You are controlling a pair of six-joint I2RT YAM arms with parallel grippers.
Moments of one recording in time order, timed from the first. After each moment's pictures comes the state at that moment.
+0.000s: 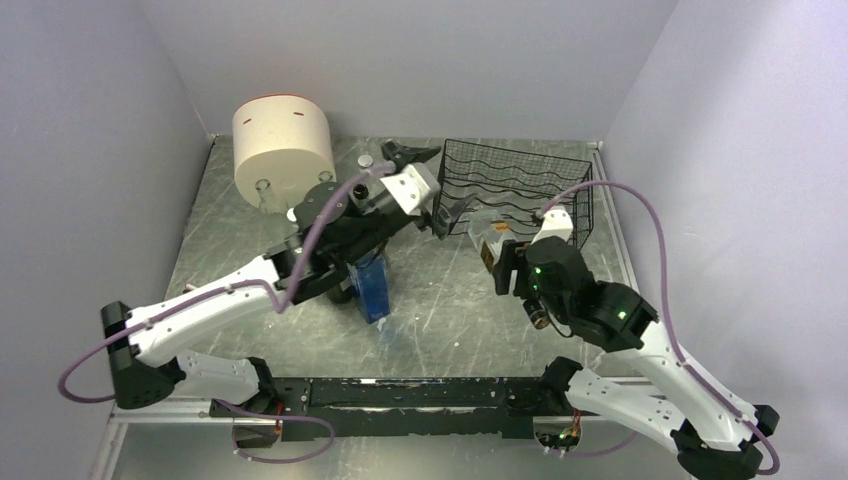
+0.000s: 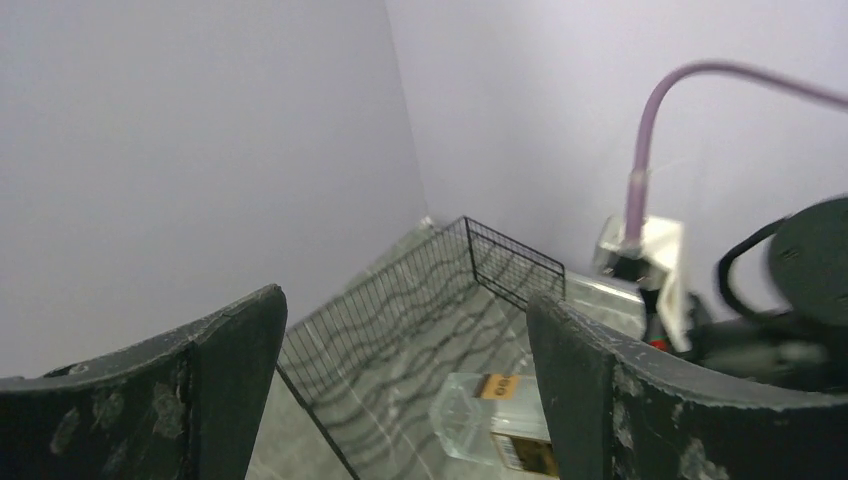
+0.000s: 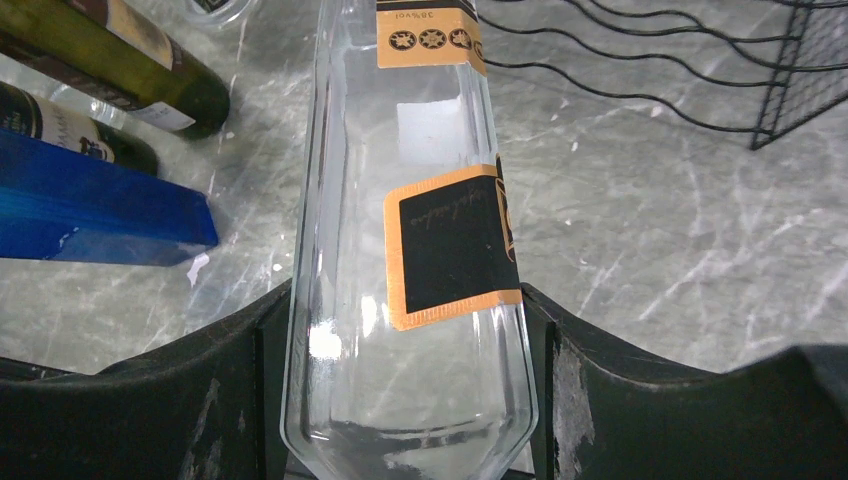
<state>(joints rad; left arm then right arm) -1.09 1.25 1.30 0.21 -0.14 0.24 0.83 0.74 0.97 -0.87 0.48 0.49</state>
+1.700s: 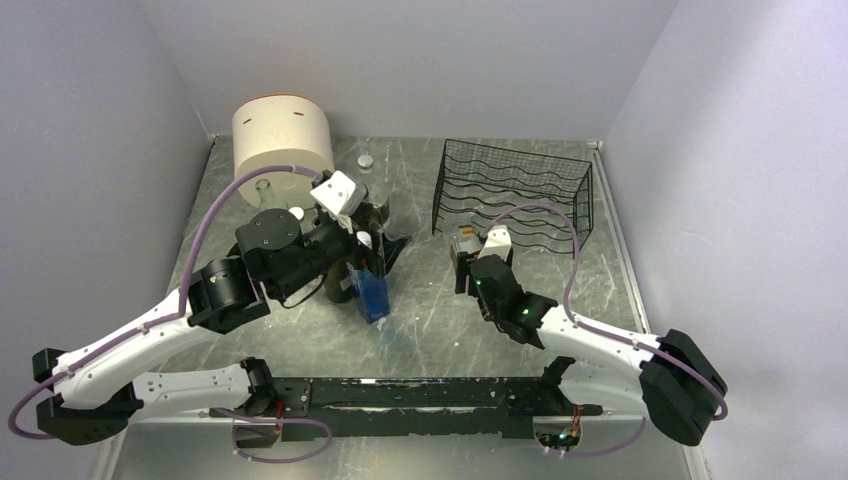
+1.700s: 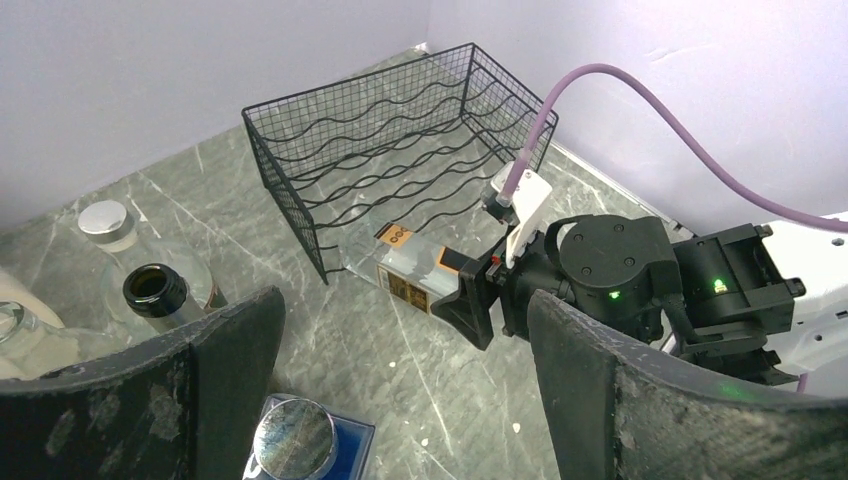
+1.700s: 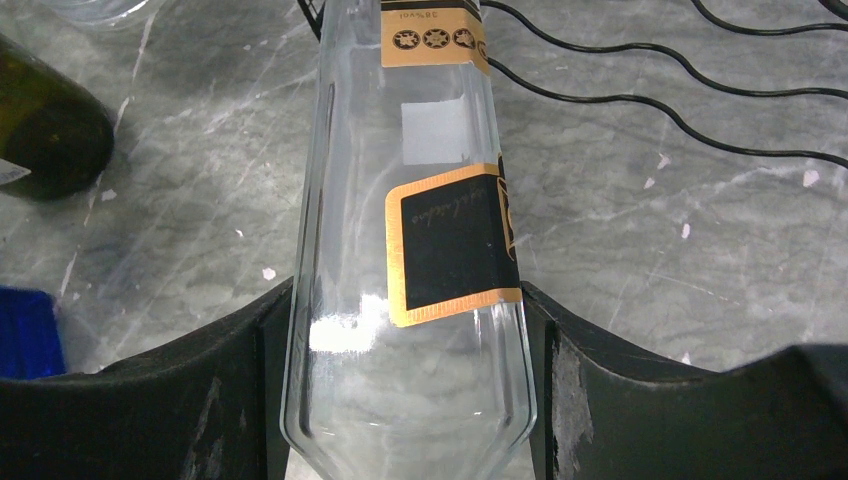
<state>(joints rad) -1.09 0.95 1.20 -0.32 -0.29 -0.14 0.81 1.08 0.43 0.11 0.56 0.37</state>
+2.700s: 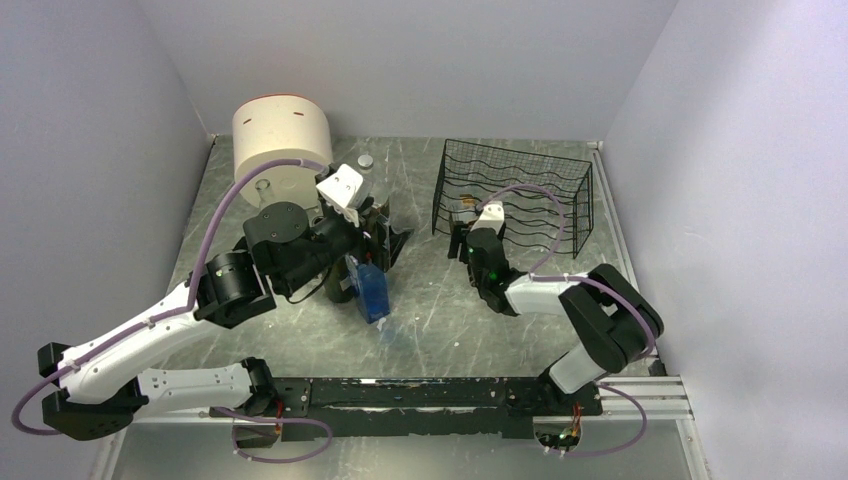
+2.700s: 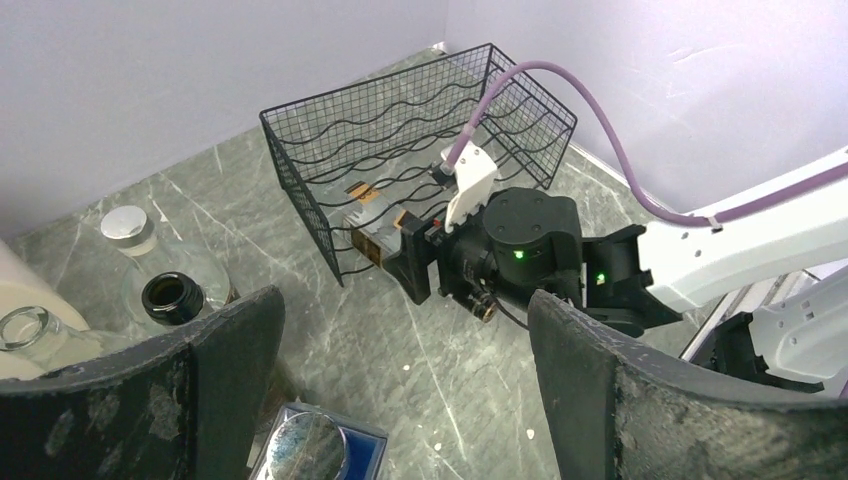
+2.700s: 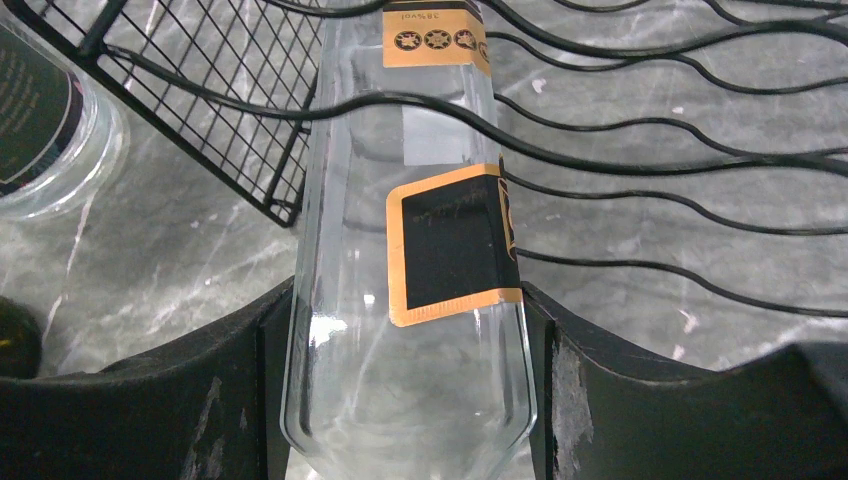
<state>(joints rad) -1.09 1.00 1.25 -0.34 -0.33 -0.13 0.62 1.54 0.53 0.64 0.50 0.28</state>
